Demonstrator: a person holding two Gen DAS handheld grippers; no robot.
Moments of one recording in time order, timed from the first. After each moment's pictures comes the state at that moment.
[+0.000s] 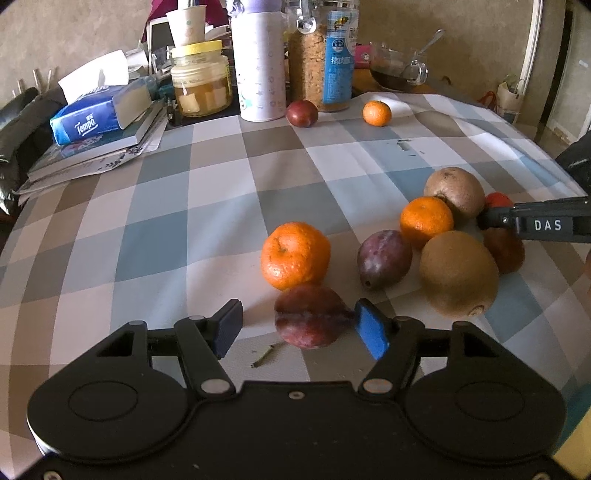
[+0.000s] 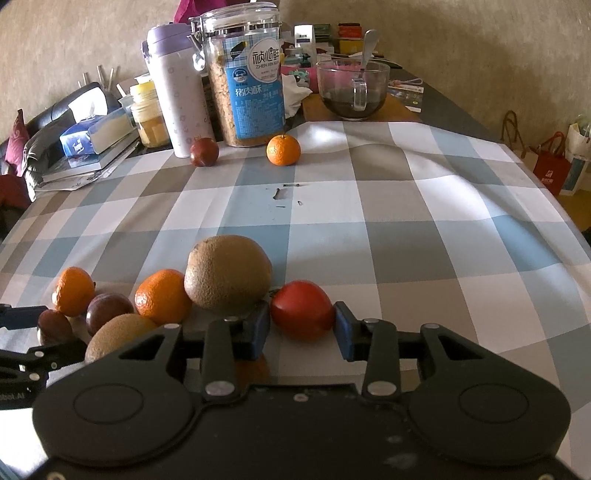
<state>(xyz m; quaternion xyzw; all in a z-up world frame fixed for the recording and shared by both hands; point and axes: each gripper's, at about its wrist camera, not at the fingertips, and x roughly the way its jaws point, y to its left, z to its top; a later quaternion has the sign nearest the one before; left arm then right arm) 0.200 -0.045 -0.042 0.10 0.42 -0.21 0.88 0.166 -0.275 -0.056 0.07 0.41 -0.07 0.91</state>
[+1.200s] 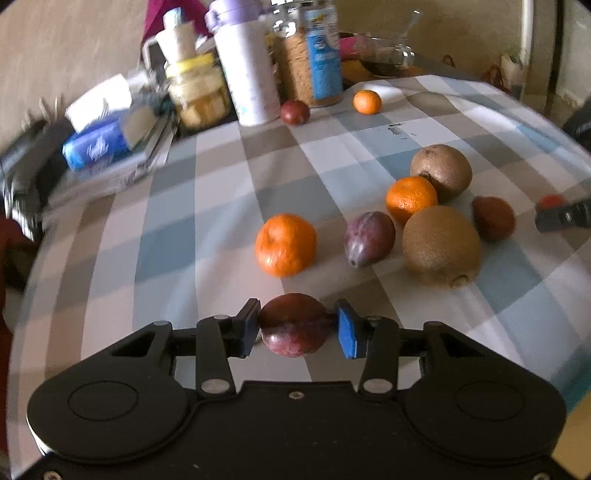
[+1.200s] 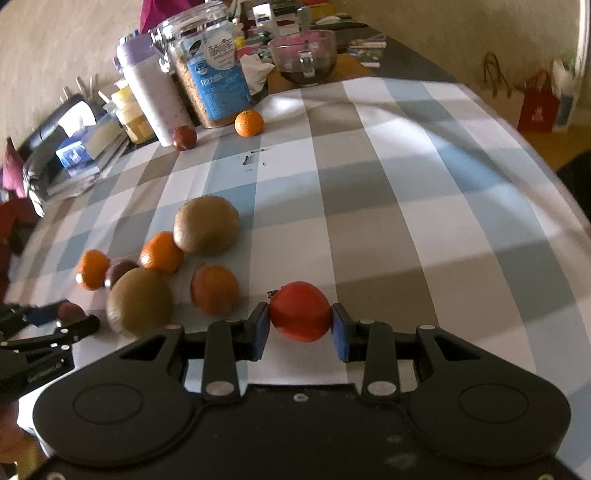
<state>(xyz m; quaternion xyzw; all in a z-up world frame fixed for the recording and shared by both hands) 0.174 -0.056 -0.032 0.16 0.41 -0.18 0.88 0.105 -0.308 -0.035 0.16 0.45 -0.07 0.87</state>
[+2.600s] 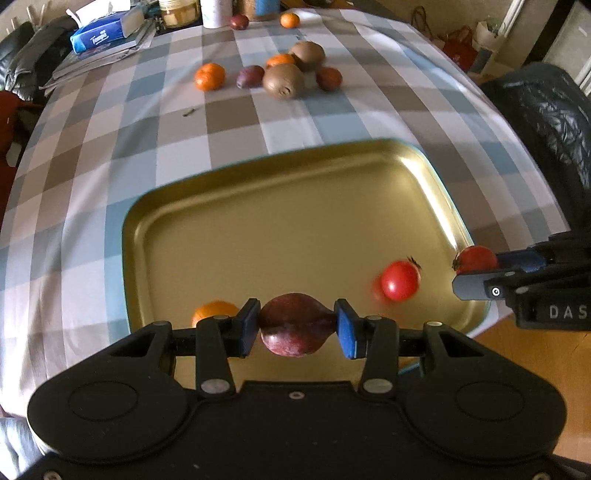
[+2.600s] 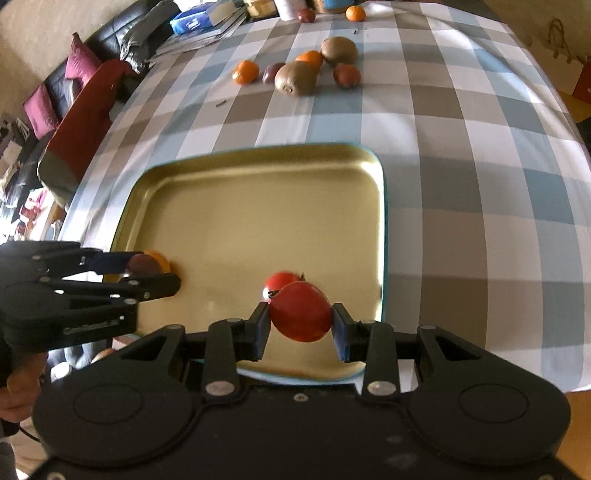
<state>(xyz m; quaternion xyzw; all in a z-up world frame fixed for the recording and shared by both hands) -0.040 -0.041 0.033 0.11 0.55 -0.21 0.80 -0.111 -0.216 0.036 0.11 0.58 0.05 0.81</state>
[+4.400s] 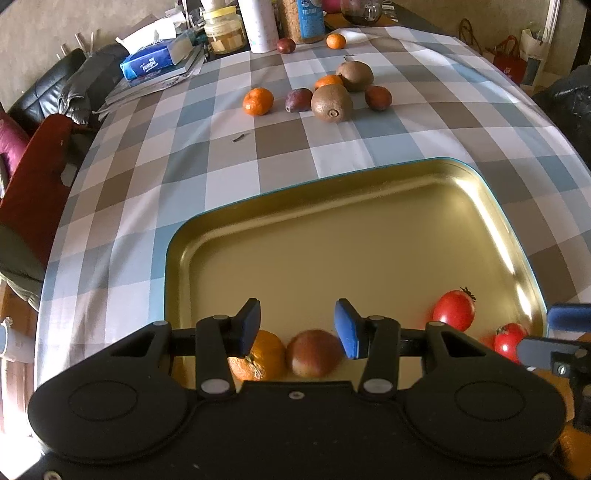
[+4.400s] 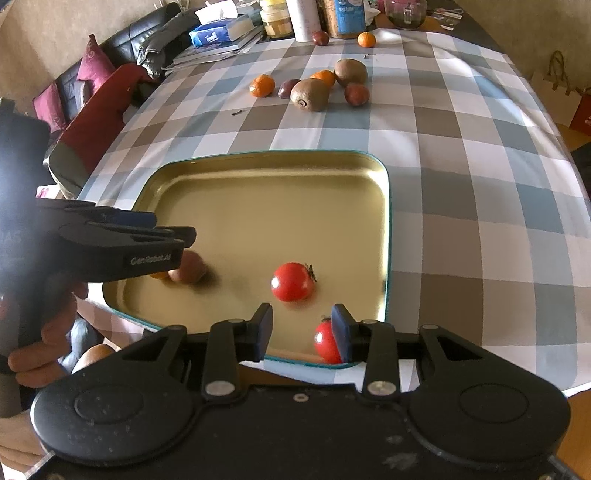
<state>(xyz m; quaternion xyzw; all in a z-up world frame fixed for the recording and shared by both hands) -0.038 -0.052 0.026 0.15 0.50 -0.12 0.84 -0.139 -0.208 0.045 0.08 0.54 0.06 0.84</state>
